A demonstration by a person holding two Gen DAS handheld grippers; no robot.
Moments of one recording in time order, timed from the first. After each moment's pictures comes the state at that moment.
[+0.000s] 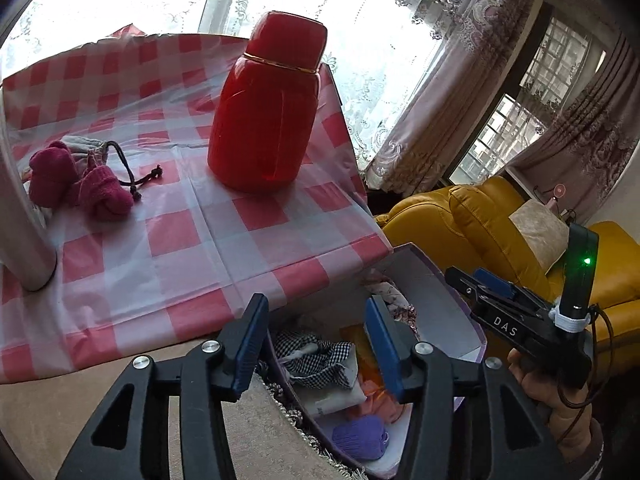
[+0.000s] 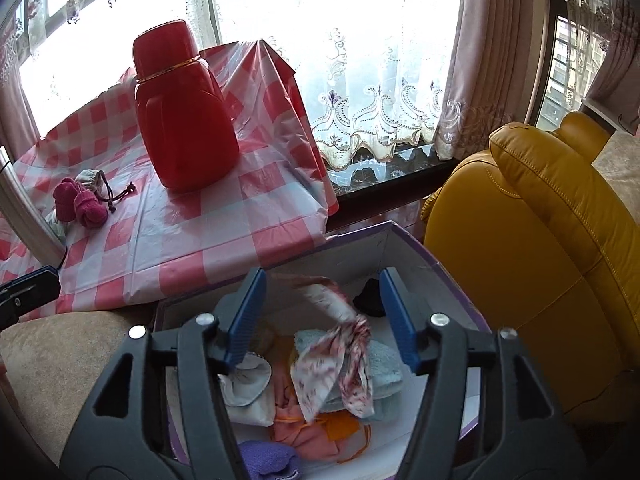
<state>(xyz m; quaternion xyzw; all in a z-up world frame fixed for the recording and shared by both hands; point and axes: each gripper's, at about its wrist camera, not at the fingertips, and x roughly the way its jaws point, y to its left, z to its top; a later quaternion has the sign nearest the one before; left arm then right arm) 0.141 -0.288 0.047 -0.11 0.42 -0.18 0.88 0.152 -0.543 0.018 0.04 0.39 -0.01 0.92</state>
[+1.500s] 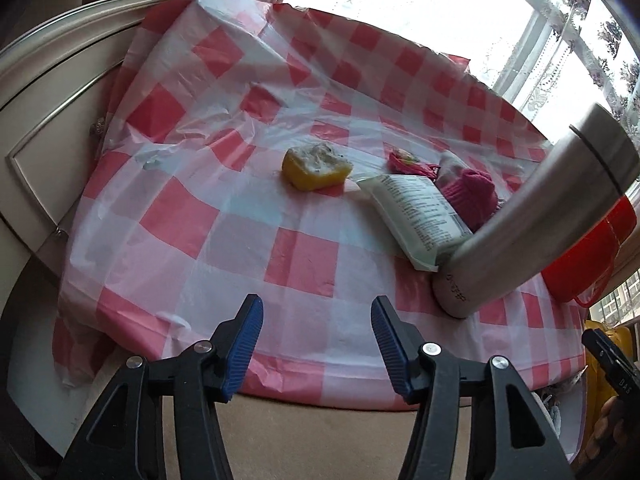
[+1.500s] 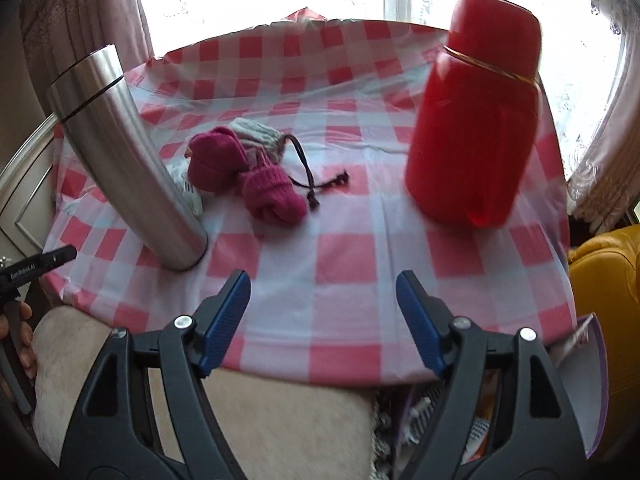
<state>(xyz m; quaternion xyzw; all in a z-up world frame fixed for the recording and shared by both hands) 0.106 0.056 0.011 -0.21 0.43 0.17 0.86 0.218 -0.279 0.022 -0.05 0.42 0.19 0.89</state>
